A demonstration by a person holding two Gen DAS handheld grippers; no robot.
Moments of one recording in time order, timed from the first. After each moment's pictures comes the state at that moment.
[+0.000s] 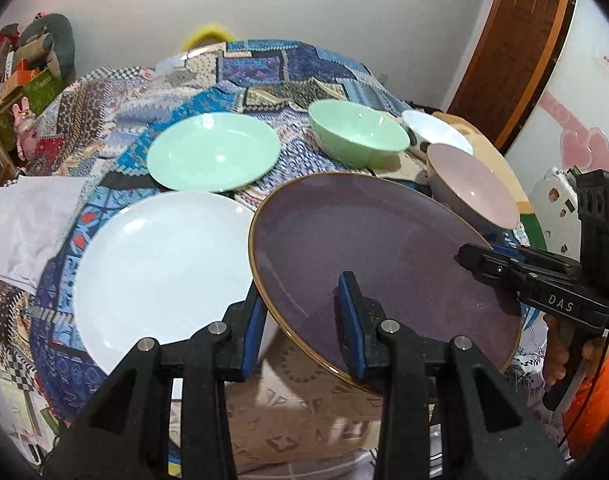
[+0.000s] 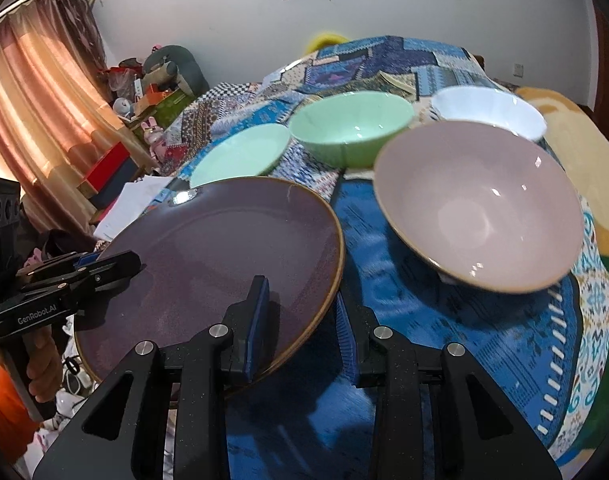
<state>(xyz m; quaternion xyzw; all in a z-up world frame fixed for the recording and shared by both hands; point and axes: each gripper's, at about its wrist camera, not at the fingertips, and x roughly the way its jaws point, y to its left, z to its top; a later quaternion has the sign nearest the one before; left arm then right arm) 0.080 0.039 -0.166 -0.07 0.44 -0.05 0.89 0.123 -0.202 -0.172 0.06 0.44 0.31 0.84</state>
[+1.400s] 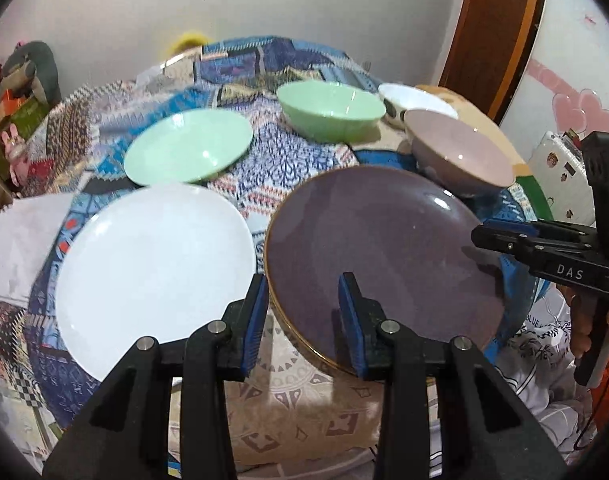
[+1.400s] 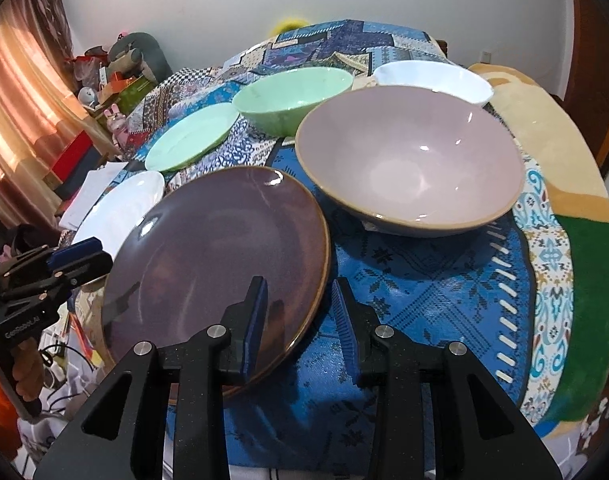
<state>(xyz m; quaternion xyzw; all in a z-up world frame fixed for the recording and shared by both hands) 0.069 0.007 -0.178 -0.01 0.44 -0.07 0.90 0.114 -0.232 -0.178 0.03 0.46 0.25 0.85</state>
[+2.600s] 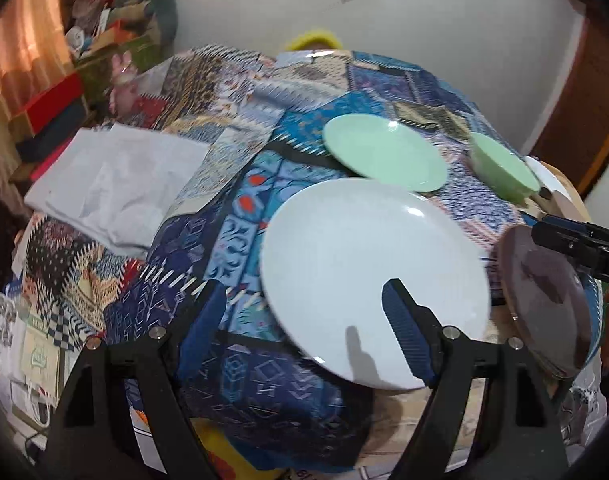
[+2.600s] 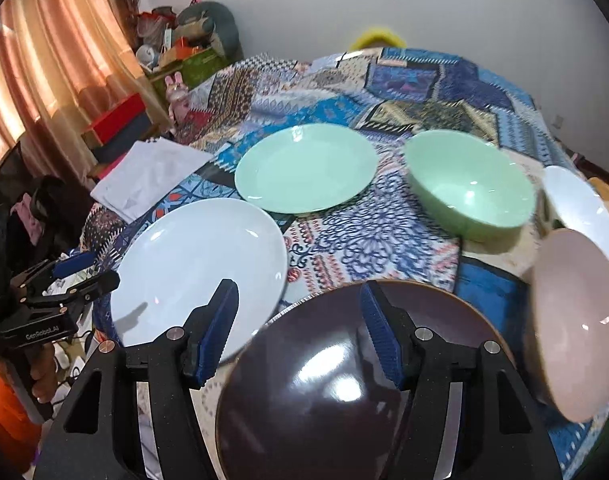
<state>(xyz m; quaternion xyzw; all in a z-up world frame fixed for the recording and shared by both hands) 0.040 0.181 -0.196 -0.12 0.42 0.11 0.89 0.148 -0.072 -0.157 -0.06 0.44 0.35 0.83</state>
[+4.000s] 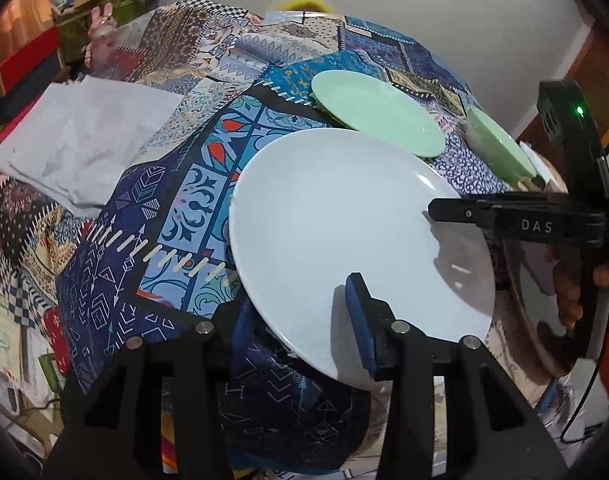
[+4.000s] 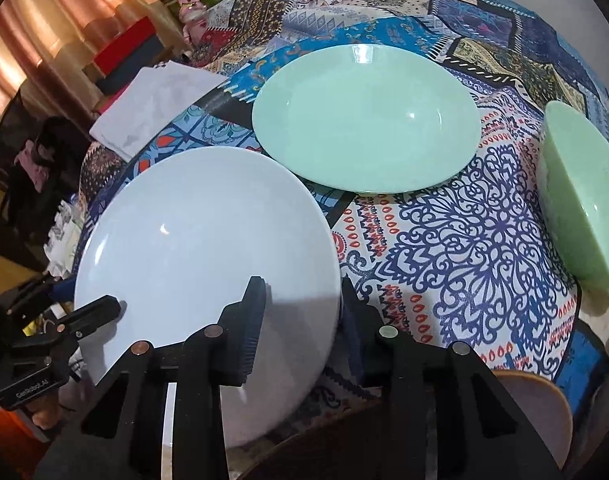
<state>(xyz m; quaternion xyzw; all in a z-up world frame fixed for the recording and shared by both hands) 0.055 0.184 -0.228 -0.18 0.46 0.06 0.87 0.186 0.003 -0.205 -0.12 0.54 0.39 0.74</state>
